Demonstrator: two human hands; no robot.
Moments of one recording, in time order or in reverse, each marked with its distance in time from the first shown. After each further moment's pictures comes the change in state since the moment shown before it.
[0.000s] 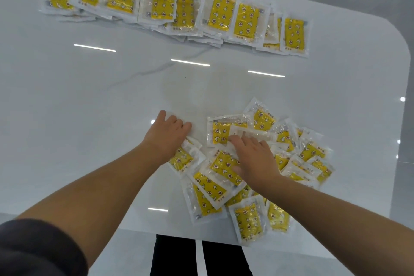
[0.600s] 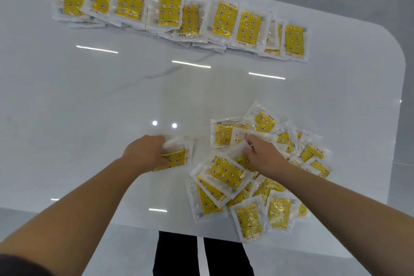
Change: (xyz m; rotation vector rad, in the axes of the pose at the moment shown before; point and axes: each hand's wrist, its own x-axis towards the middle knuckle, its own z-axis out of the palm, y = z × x) left_hand -0.042 -0.022 0.027 -0.781 -0.210 -0.338; right_hand 0.005 0.020 -0.020 0.598 -0.173 0.243
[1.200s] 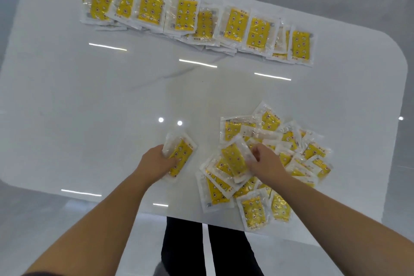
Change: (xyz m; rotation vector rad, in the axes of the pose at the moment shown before) left_hand -0.053 -0.005 0.021 -0.752 0.029 -0.218; right_hand -0.034 -0.014 0.021 0.143 0.086 0.183
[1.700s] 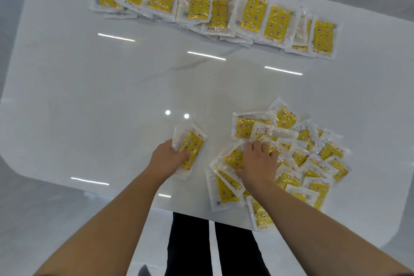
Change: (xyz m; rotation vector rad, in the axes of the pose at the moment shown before) left_hand 0.003 -0.004 0.006 -0.282 0.038 -0.052; right_hand 0.009 -0.025 0.062 -0.792 0.134 -0.110
